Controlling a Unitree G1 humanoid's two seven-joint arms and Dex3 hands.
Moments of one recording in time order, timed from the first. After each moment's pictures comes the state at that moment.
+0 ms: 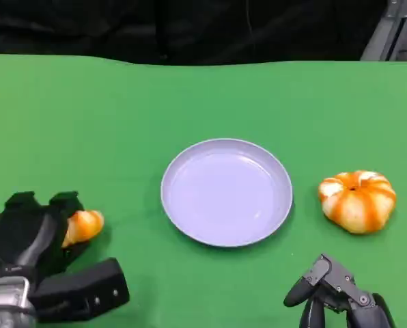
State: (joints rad) left arm -0.28 0.35 -0.33 0.69 0.85 -0.14 0.60; right arm 0.40 0.01 0.20 -0.05 -0.34 -0.54 -0.16
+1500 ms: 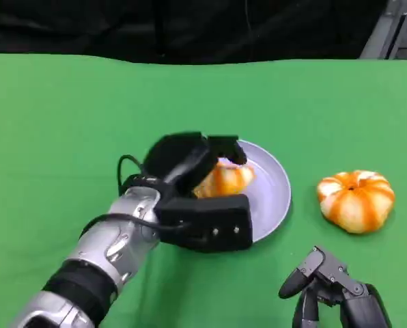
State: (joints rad) left arm -0.66 0.07 -0.51 0.69 0.72 -0.13 0.06; right arm 0.36 0.02 0.22 -0.04 -0.29 -0.49 -0.13
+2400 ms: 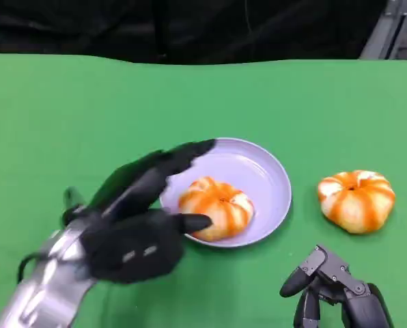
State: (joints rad) left arm -0.23 0.22 -0.24 0.19 0.37 -0.29 -0.08; right arm 0.36 0.02 0.21 -0.04 -0.30 -0.50 -0.14
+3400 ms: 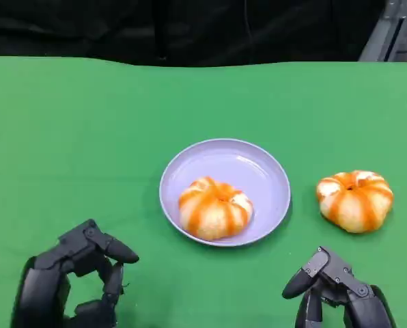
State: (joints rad) left arm 0.25 0.09 -0.03 0.09 0.00 -0.67 -0.03; right arm 0.37 0.02 0.20 -0.06 -0.29 -0.49 -0.13
